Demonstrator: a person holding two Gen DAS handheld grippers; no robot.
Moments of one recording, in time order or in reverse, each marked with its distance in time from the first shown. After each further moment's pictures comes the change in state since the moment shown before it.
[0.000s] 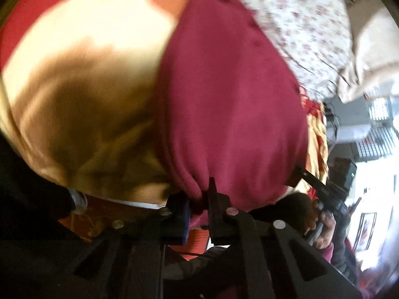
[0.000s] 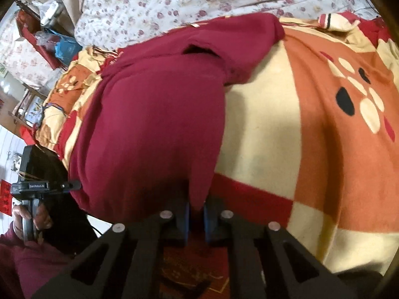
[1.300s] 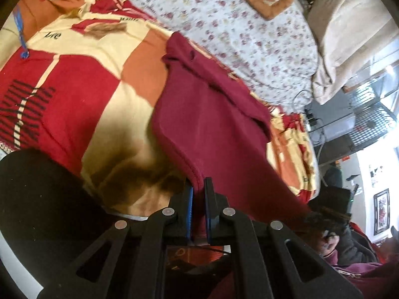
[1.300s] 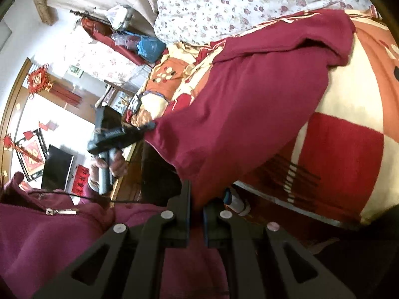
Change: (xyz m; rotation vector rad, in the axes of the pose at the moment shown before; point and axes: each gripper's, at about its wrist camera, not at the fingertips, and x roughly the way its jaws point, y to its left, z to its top) left arm -0.109 -0.004 0.017 0.151 -0.172 0.012; right arm -0.062 0.072 -0.060 -0.017 0.021 0.521
